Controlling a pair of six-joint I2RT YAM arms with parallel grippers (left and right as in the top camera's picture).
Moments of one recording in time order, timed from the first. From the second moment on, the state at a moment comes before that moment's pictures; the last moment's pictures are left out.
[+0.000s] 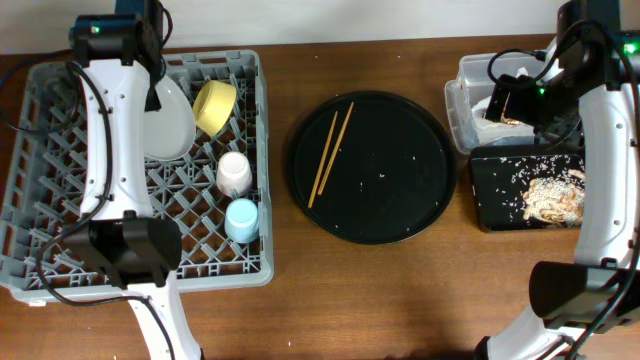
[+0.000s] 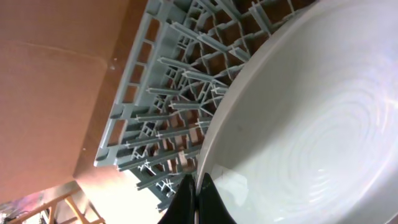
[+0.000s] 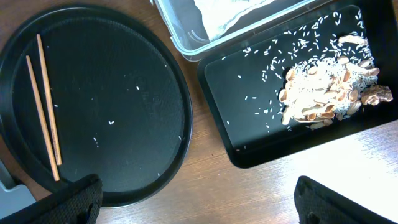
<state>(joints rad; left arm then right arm) 0.01 2.20 2.49 -1.69 -0.65 -0.36 -0.14 1.84 2.13 -1.58 -0.03 0.26</state>
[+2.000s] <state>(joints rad) -0.56 2.39 2.48 -1.38 0.02 -0.12 -0.14 1.84 2.13 -1.55 -0.07 0.24</state>
